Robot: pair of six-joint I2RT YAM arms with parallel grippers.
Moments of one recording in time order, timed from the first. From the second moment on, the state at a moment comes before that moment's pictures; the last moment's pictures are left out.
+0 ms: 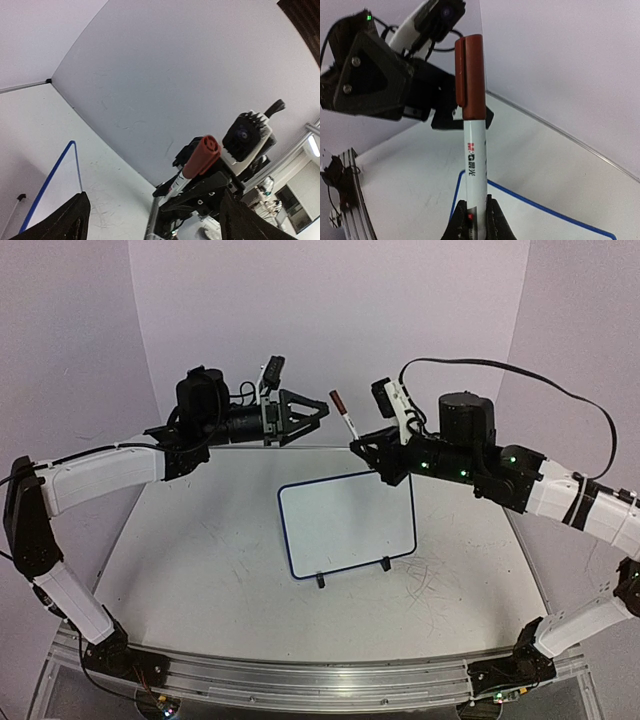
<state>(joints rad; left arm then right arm) -0.71 1.59 1.34 0.31 0.70 -0.77 0.84 1.35 1.24 -0.13 -0.09 0.03</state>
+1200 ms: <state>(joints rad) -0.79 1.70 1.50 -0.07 0.70 -0.70 0.89 1.37 1.30 -0.47 0.11 -0.23</state>
